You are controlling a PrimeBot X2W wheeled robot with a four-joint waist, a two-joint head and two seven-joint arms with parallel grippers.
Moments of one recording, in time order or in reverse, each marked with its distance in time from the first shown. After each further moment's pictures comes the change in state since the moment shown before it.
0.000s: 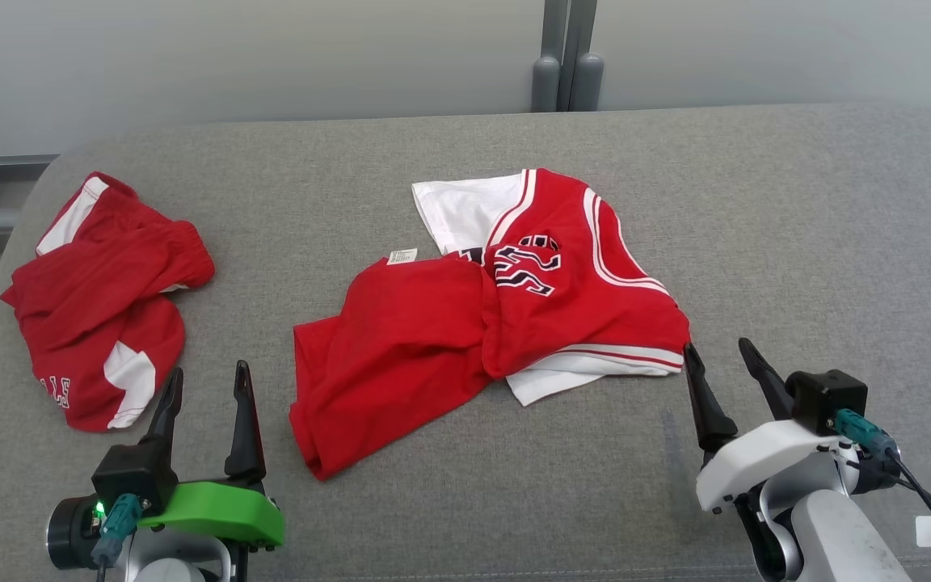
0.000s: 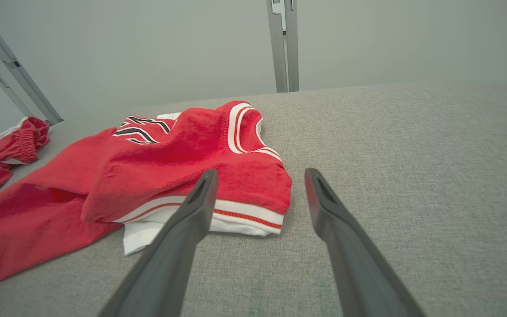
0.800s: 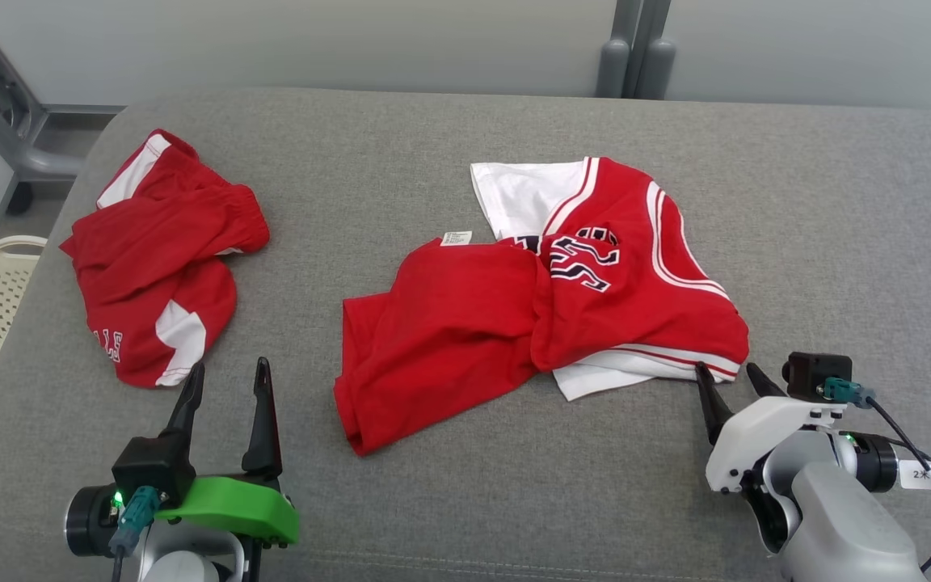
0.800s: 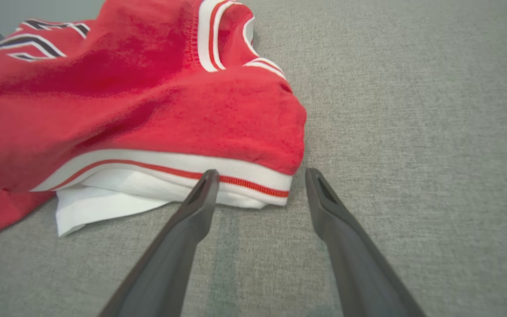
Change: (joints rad) left arm -0.018 -0.059 0.053 0.039 0.078 -0.080 0.000; right arm -0.254 -0.032 -0.002 0.510 0.077 0.000 0.001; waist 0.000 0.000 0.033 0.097
